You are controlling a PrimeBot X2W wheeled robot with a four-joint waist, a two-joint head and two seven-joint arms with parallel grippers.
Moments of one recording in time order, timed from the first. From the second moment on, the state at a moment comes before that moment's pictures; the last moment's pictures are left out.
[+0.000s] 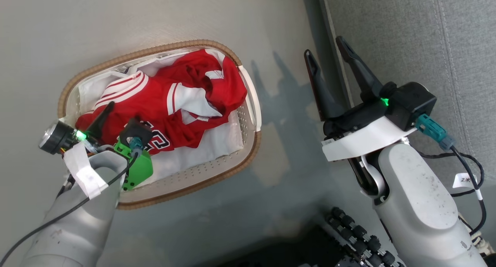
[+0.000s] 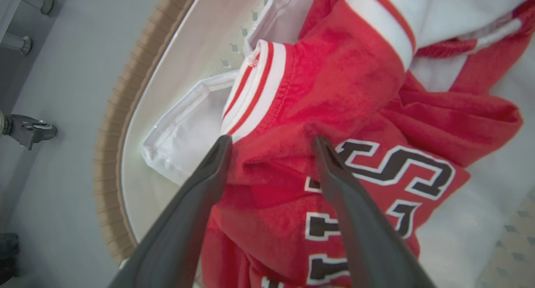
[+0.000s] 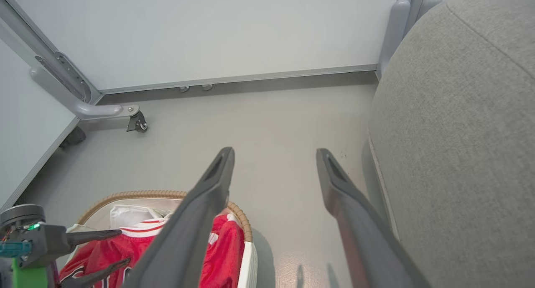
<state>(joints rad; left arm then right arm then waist) -0.80 0.21 -0.52 1.17 0.18 0.10 -0.26 -0.53 -0.08 0.32 0.14 0.32 0.13 -0.26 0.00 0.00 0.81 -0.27</state>
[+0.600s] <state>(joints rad) -0.93 0.22 -0.60 1.28 0.23 0.09 -0.17 -0.56 -0.07 0.33 0.13 0.33 0.13 -0.26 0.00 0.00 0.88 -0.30</state>
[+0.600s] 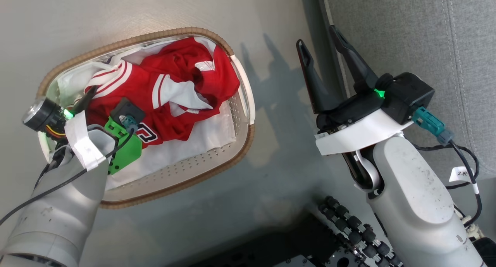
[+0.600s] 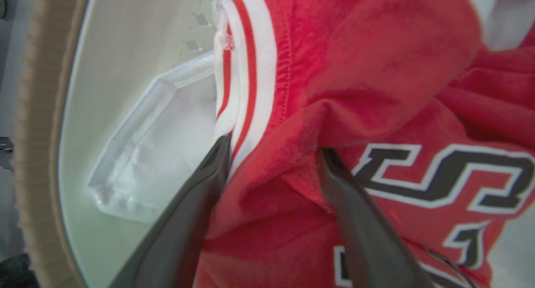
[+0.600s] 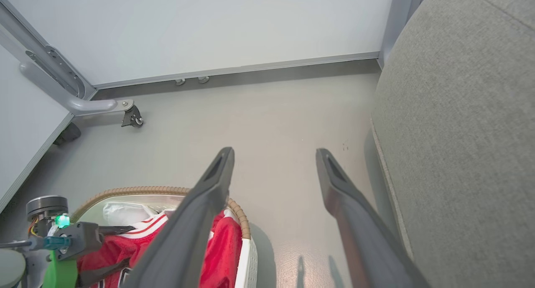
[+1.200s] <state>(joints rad) -0.88 0.19 -0.57 1.29 0.13 0.08 -0.23 -0.55 -0.06 0.35 0.18 0.34 0.13 -0.26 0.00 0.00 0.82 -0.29</state>
